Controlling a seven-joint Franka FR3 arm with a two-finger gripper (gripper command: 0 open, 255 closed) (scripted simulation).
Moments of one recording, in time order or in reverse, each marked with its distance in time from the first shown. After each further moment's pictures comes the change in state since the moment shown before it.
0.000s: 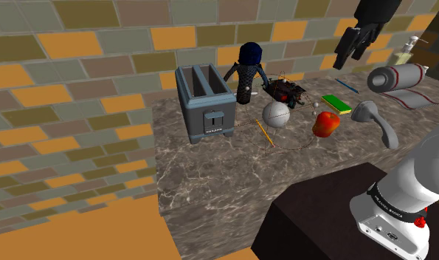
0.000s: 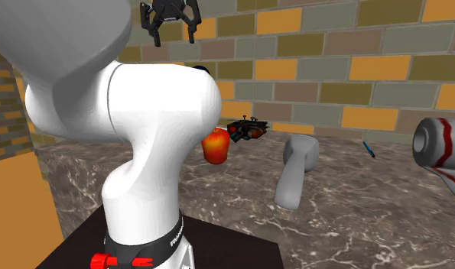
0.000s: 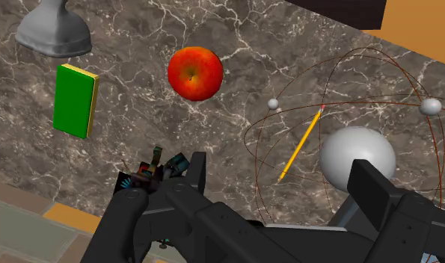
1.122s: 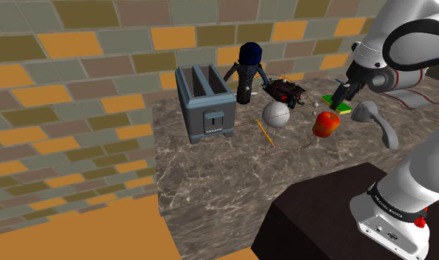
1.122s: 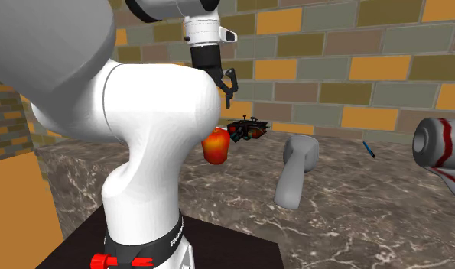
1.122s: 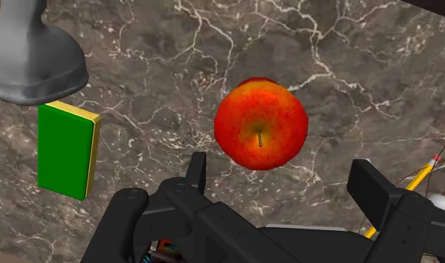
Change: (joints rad) arm -0.103 -0.108 -0.197 -0.495 -0.148 0.422 -0.145
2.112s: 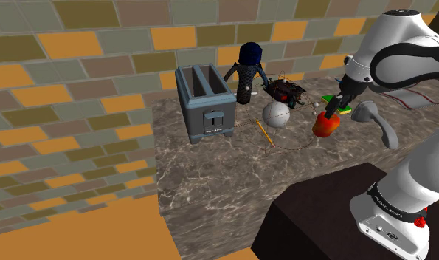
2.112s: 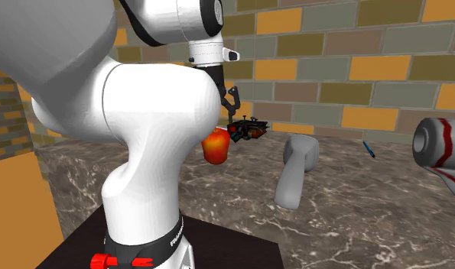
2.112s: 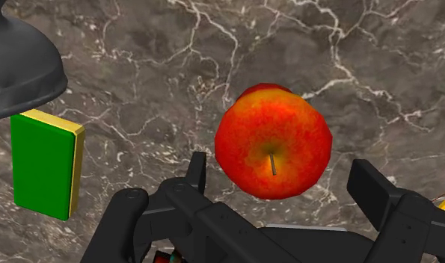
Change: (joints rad) arm -0.017 0.070 -0.029 -0.086 -0.031 0.160 -0.003
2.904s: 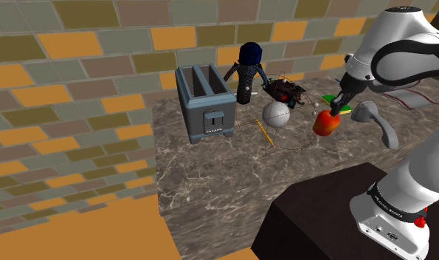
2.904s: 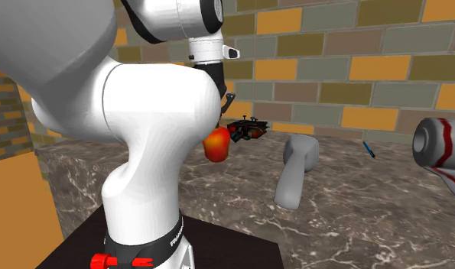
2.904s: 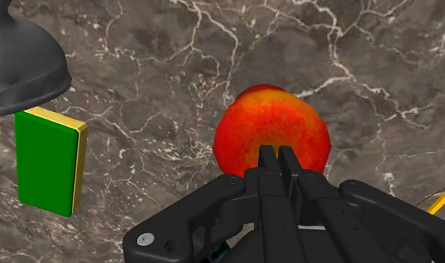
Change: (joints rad) arm 0.002 -0.005 0.002 0.014 0.003 -0.019 -0.001
